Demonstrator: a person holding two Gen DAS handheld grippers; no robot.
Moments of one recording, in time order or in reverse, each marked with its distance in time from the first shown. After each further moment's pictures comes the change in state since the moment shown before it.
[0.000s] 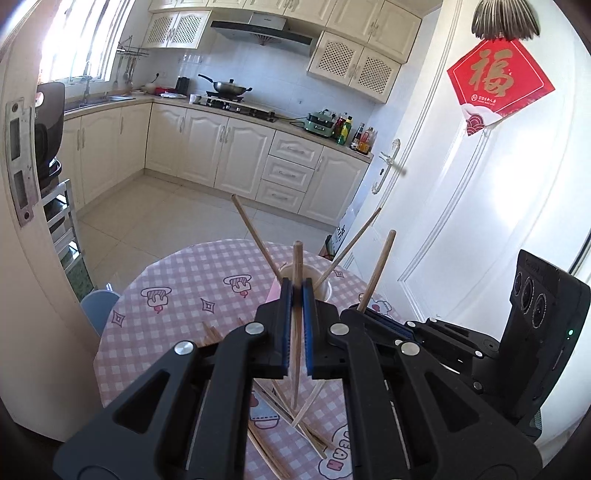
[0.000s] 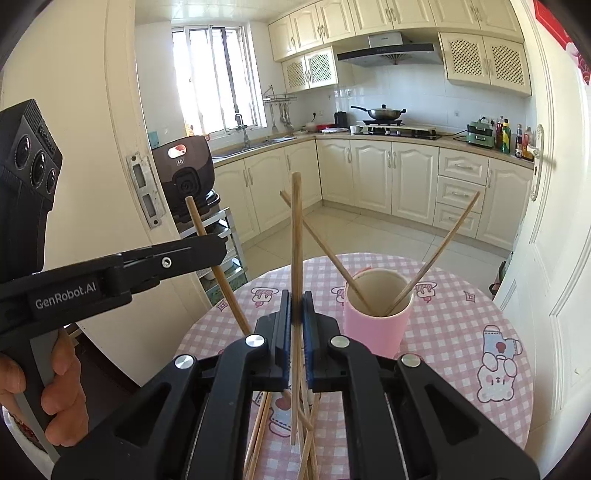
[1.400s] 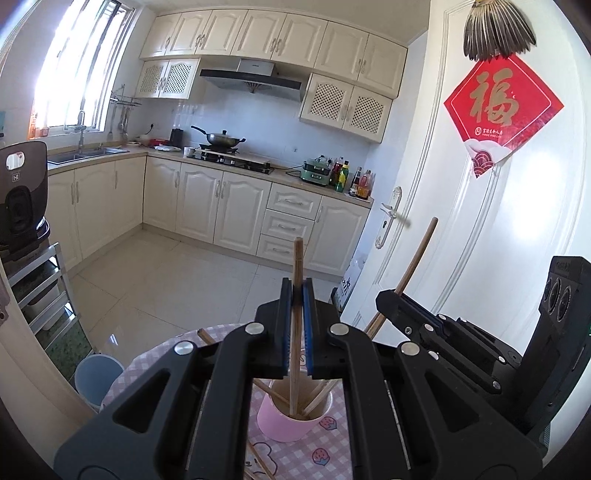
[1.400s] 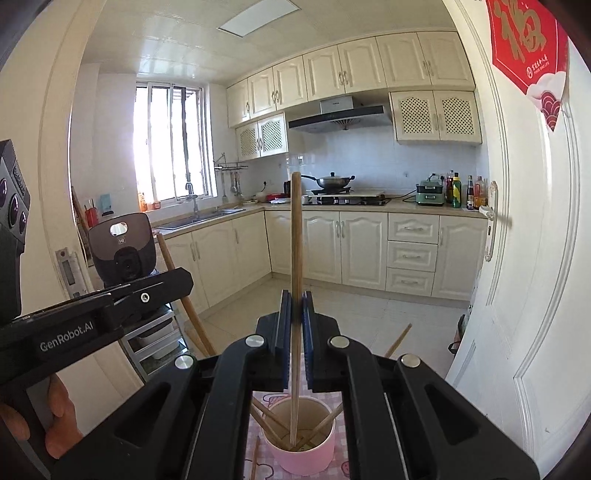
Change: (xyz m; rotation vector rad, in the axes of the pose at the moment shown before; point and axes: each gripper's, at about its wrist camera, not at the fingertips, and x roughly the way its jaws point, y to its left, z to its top) left arm 0.055 -0.015 0.071 0.064 -0.190 0.024; right arm 0.015 -0.049 0.062 0.035 -0.278 -0.194
